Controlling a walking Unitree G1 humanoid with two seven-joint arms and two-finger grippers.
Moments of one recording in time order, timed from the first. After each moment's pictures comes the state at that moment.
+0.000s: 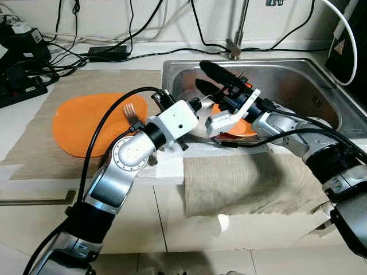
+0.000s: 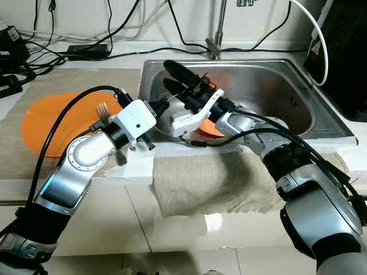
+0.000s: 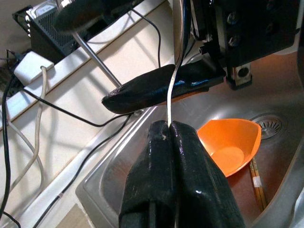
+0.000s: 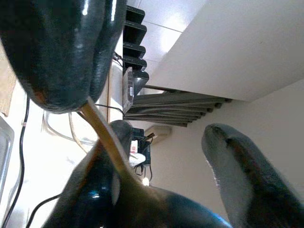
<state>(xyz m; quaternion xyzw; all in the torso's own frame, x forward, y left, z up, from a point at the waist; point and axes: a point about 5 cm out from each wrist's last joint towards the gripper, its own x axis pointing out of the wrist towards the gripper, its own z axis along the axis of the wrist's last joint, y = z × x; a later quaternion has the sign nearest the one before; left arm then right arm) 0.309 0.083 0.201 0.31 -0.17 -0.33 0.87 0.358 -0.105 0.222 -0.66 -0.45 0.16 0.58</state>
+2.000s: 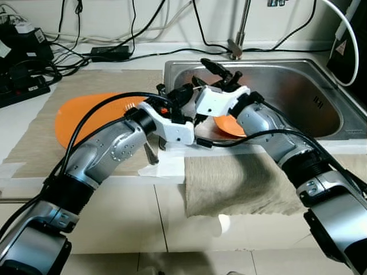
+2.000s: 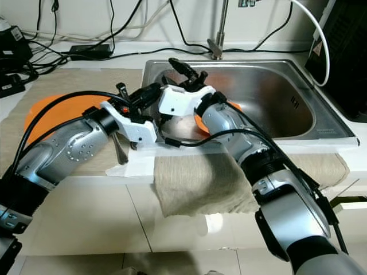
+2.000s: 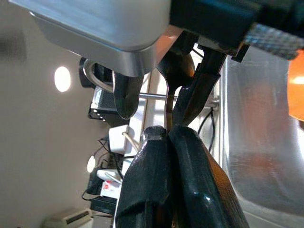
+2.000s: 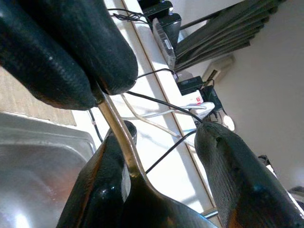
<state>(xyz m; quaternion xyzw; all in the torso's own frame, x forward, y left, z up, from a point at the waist) 0.332 0.103 0.217 0.63 -0.32 -0.22 0.67 0.373 -0.088 0.217 -0.51 -0.28 0.22 0.78</state>
